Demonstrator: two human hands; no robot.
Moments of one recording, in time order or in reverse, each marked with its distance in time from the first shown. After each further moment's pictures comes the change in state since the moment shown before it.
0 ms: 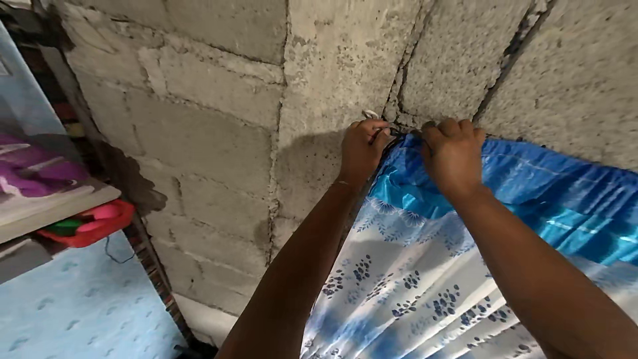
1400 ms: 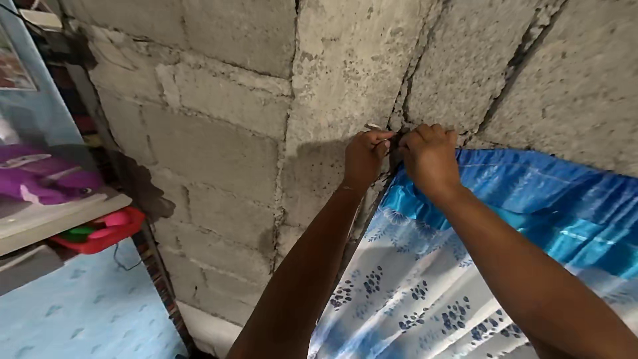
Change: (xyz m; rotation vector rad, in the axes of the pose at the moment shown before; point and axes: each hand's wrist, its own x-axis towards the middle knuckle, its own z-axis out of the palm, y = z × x) left_hand 0.004 0.002 -0.008 0.009 -0.086 -0.060; right_hand 0.018 -0.027 0.019 0.127 0.066 -0.131
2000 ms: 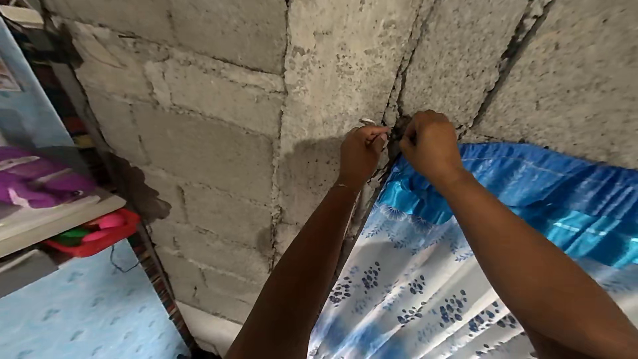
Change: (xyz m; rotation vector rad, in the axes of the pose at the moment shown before) left_hand 0.000 -0.002 0.003 0.004 0.037 0.027; right_hand 0.020 -0.002 -0.022 0.137 -0.199 0.303
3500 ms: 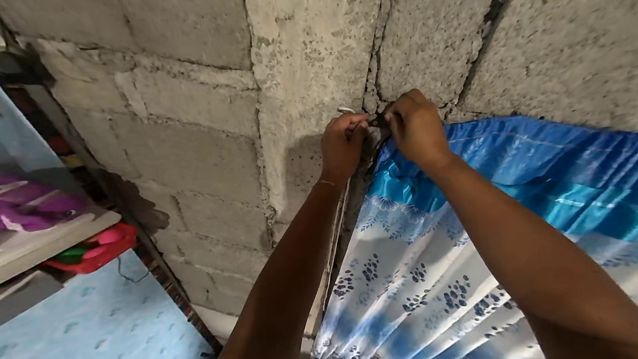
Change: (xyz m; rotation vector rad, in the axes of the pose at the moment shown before) left_hand 0.000 -0.009 0.008 -0.021 0.031 0.047; right_hand 0.002 0.029 0.015 0.106 0.111 -0.175
